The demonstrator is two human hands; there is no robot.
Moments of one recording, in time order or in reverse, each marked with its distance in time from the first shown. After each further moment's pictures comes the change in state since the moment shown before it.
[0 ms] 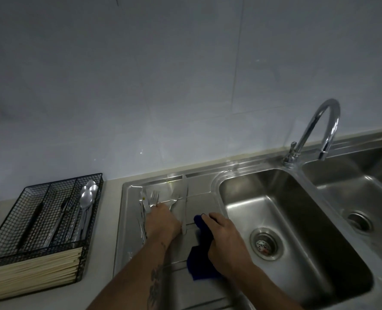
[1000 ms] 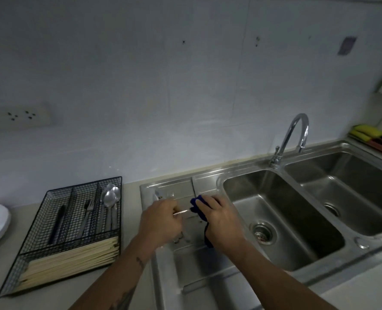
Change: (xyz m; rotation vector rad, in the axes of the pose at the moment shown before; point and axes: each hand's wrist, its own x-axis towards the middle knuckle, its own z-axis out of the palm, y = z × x) left_hand -0.081 -0.083 -0.119 -0.070 0.093 0.563; right_hand -0.023 -0.113 0.006 -0.344 0.179 -0.170
